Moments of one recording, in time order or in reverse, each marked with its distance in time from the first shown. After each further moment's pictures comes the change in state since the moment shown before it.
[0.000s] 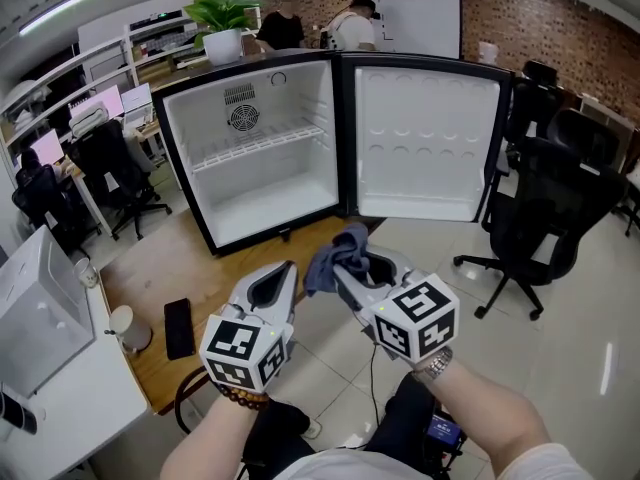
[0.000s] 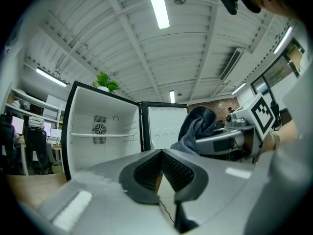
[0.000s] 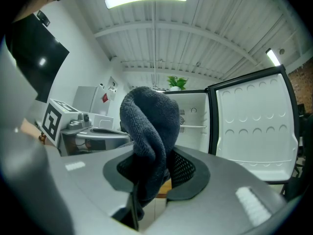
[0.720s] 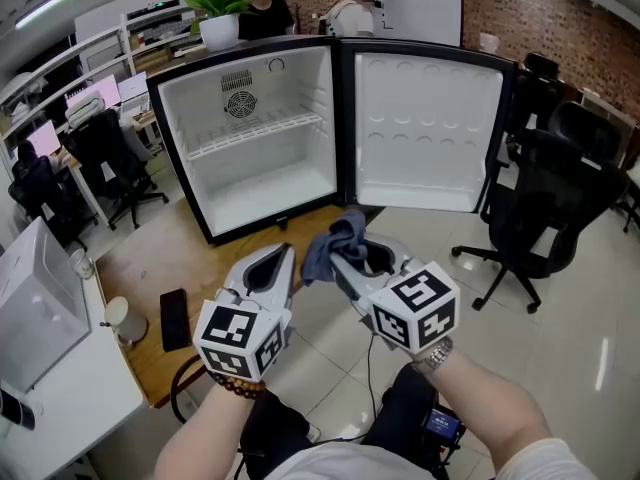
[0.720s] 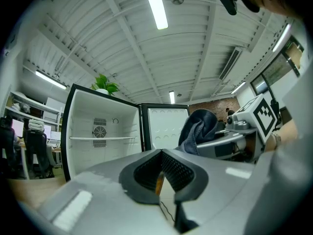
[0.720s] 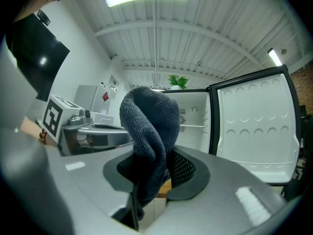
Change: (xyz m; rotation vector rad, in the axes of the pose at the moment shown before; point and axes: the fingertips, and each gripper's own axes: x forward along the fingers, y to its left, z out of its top) left arm 0.007 0.002 0.010 0.021 -0.011 0.006; right arm 0.004 -0.002 0.000 -0.013 0.011 0.007
